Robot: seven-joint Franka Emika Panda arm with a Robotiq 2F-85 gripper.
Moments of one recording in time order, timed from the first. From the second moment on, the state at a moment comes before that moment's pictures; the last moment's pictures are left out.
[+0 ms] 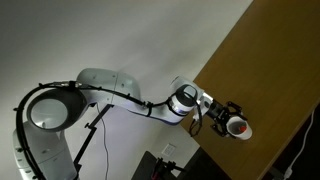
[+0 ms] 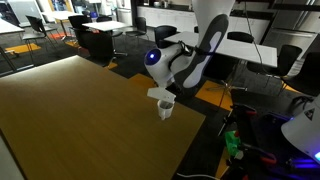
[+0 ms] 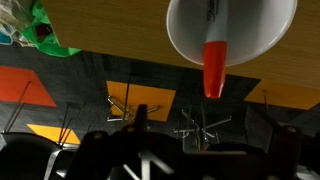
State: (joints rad) arm 0.03 0.77 -0.25 -2.02 -0.78 2.53 2.26
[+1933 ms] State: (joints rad) arm 0.07 0.92 -0.29 -1.88 -0.68 2.53 2.26
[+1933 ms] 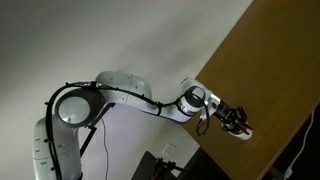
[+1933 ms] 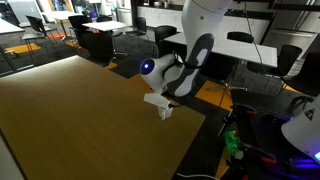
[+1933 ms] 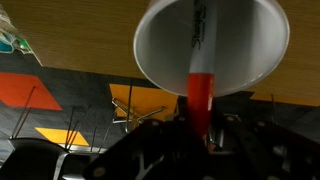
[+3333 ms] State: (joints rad) arm 0.15 0.66 -0.30 -2.05 -0.68 2.44 2.20
